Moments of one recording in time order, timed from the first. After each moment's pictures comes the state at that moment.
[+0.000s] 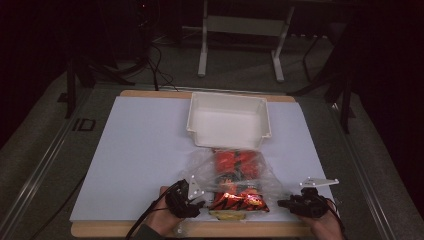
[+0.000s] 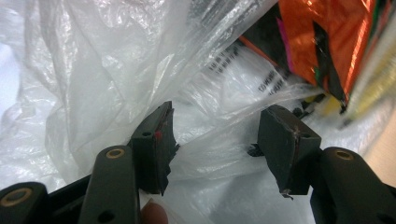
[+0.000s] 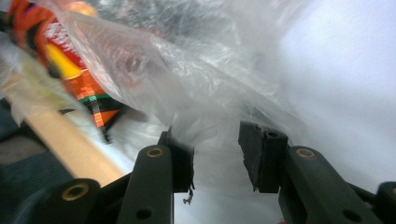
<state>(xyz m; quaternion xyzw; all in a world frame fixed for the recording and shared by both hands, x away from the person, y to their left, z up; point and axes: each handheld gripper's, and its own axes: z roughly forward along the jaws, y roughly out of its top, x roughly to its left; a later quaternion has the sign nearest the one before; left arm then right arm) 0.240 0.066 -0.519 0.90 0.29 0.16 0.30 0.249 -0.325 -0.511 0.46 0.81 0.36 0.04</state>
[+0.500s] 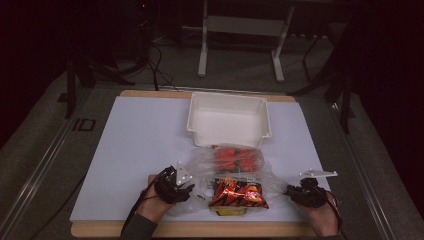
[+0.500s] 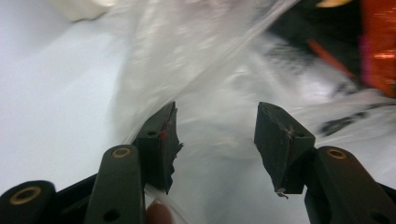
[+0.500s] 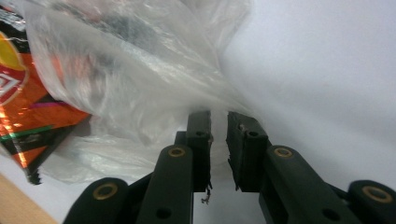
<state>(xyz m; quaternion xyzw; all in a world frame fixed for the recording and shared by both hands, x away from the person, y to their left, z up) 0.263 0.103 -0.506 0.87 0.34 0.21 0.30 0.270 -0.325 -0.510 0.50 0.80 0.32 0.09</state>
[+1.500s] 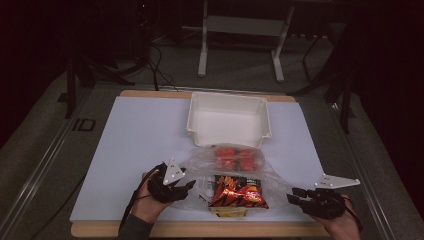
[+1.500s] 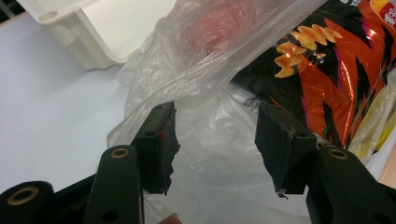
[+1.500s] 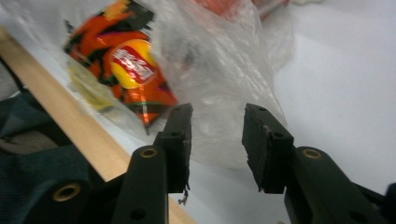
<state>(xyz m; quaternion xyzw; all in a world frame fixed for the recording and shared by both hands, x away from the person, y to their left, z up) 0.247 0.109 -0.474 0.84 0.32 0.20 0.38 0.229 -0.339 -0.458 0.39 0.83 0.39 0.09</state>
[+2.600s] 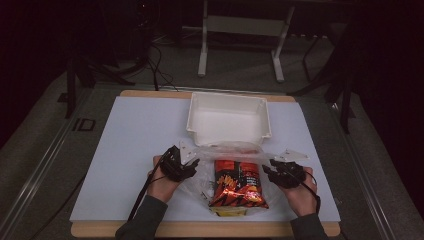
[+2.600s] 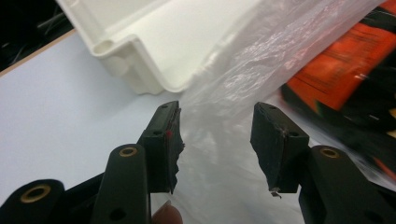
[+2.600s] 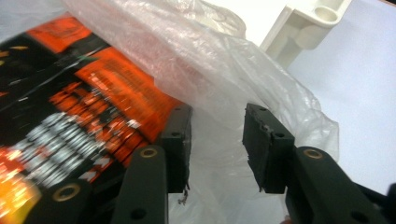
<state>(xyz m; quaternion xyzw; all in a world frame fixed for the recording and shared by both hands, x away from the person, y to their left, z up) 0.310 0.085 -0.481 0.82 0.38 0.27 0.35 0.310 -0.257 -0.478 0.40 0.83 0.32 0.23</state>
